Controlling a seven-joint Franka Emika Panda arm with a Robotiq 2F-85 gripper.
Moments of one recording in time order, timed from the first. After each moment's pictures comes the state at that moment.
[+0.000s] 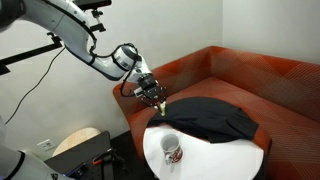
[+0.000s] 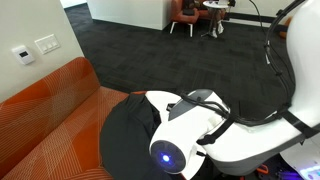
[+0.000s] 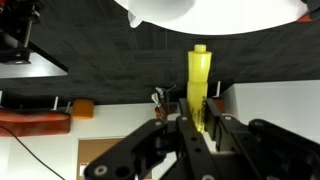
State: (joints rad) arm 0.36 0.38 0.07 -2.10 -0.89 1.79 2.59
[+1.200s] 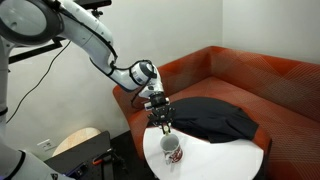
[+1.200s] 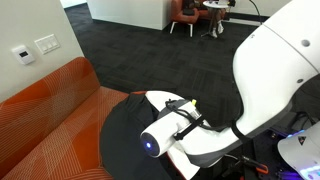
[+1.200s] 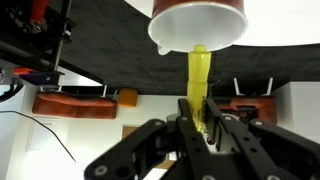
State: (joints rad) arm 0.40 0.61 -0.06 -1.98 -0.75 1.78 2.60
